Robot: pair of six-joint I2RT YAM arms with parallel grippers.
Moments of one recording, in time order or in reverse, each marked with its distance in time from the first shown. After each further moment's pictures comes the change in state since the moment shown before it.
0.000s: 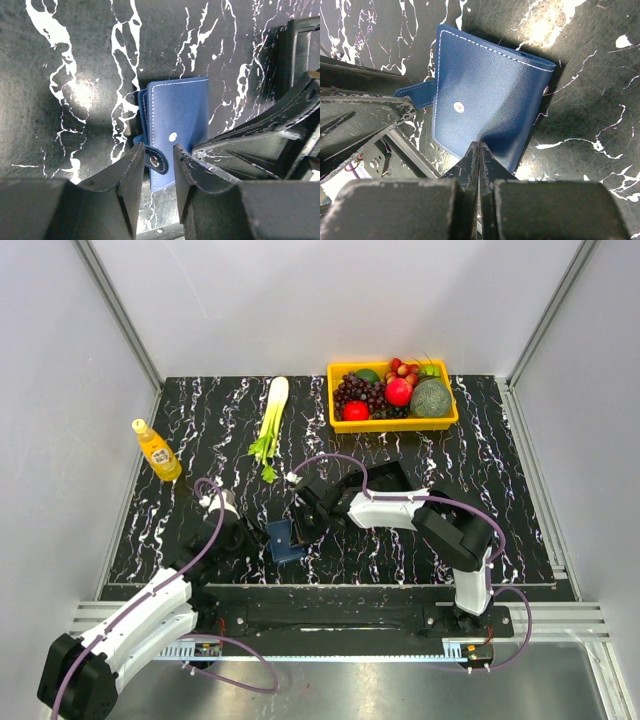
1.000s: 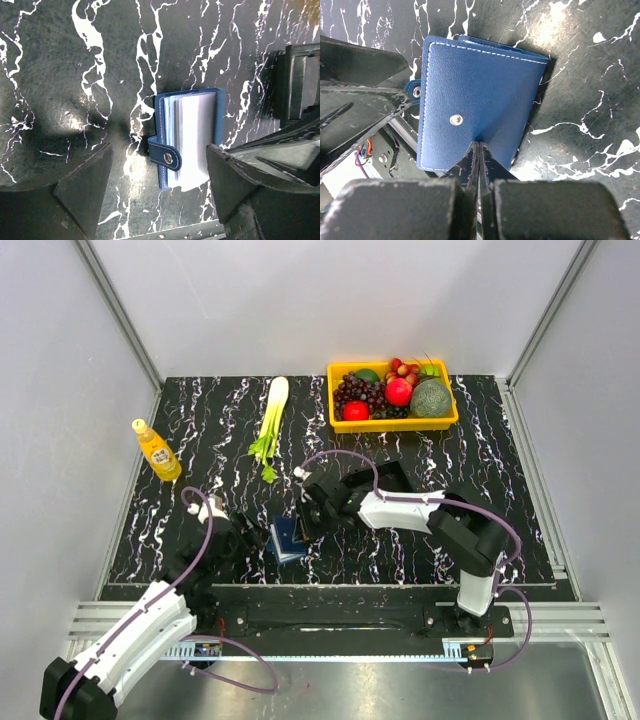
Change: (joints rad) left arm 0.000 -0.146 -0.026 -0.094 -0.093 -0.056; right arm -0.023 -0.091 -0.061 0.028 0.000 0.006
